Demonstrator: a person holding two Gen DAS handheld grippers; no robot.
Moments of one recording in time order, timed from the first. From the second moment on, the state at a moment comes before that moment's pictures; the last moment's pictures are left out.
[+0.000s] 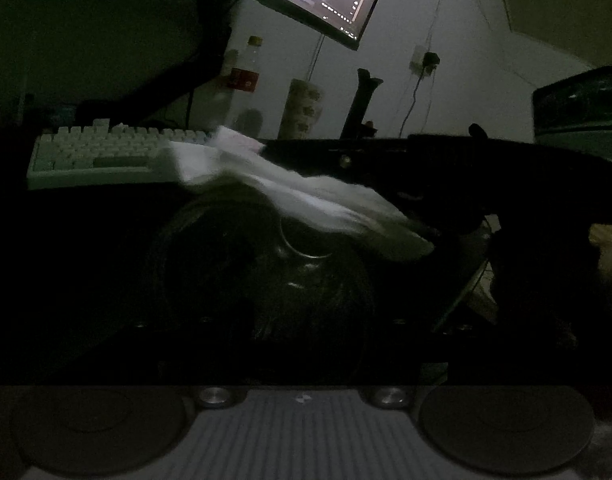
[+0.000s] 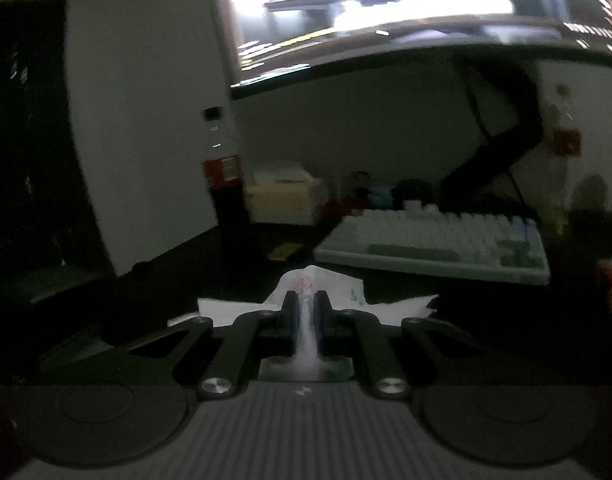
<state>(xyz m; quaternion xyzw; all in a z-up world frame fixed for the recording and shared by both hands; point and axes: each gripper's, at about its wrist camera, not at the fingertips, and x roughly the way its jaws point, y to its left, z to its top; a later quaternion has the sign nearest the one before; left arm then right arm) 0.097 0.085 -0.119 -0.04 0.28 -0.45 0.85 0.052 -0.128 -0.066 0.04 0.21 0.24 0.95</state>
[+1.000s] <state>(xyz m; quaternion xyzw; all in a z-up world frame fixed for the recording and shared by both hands) 0.091 0.091 -0.117 -0.03 0.29 -0.44 0.85 0.040 -0.122 -0.068 0.04 0.19 0.26 0.95</state>
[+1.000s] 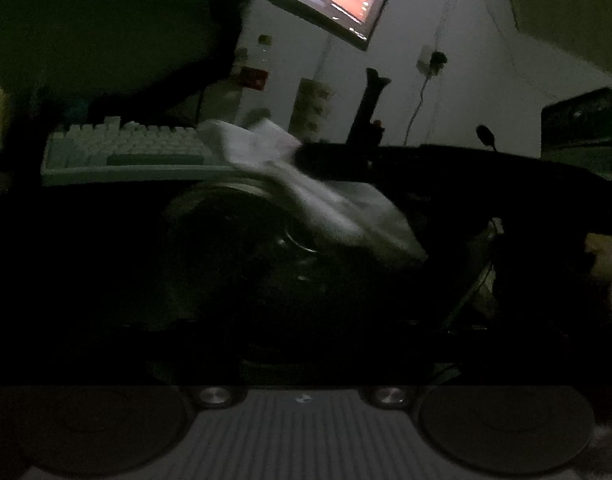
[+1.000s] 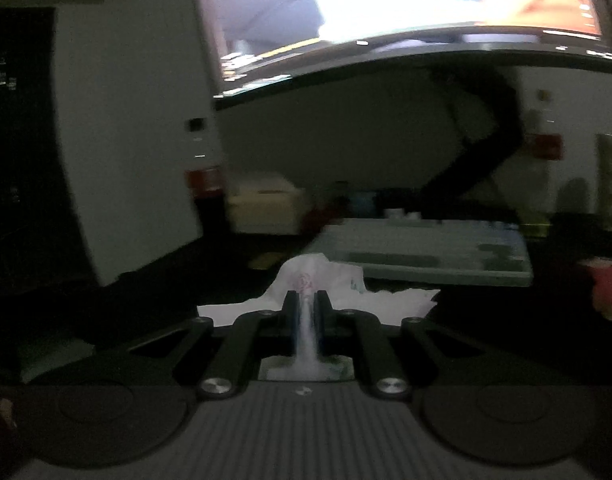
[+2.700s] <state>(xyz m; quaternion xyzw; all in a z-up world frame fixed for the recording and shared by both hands) 0.096 0.093 -0.122 -0.05 0.26 -0.41 0.87 0.085 -0.137 -0.070 0.07 0.22 0.15 0.96</state>
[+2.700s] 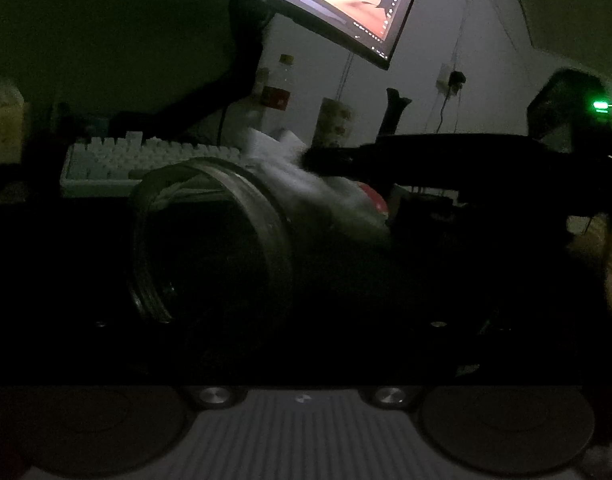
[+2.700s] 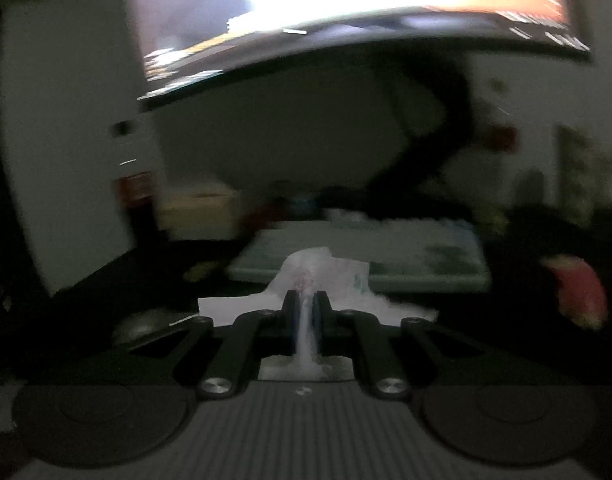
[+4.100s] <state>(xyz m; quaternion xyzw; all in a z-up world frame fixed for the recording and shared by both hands) 0.065 0.066 -0.117 -0.01 0.27 -0.38 0.89 0.054 -0.110 -0.059 0.02 0.23 0.17 0.96</state>
